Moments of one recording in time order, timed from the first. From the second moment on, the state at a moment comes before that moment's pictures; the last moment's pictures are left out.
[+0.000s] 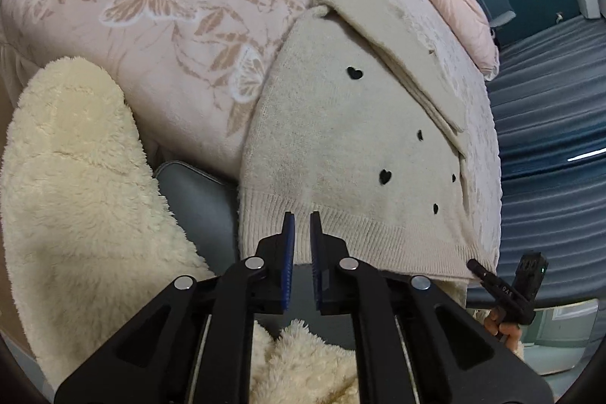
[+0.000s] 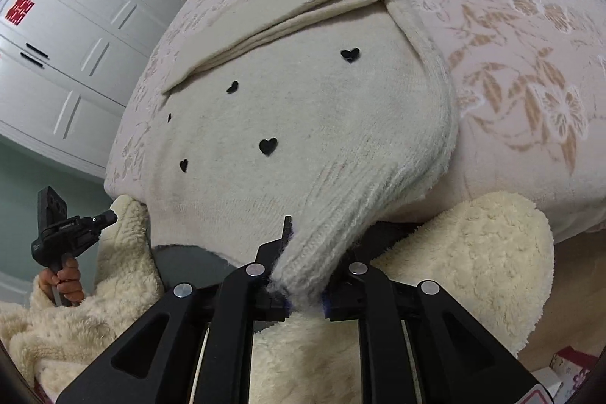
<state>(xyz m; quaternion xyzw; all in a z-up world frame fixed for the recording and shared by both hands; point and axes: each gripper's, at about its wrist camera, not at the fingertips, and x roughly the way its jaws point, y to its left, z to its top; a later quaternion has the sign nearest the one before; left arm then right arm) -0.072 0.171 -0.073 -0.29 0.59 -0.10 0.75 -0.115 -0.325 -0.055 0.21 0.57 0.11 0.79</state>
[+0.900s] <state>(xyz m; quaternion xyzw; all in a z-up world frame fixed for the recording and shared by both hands) -0.042 0.135 -0.100 -0.30 0.61 -0.11 0.73 -0.119 -0.336 -0.047 0.32 0.45 0.17 0.81</state>
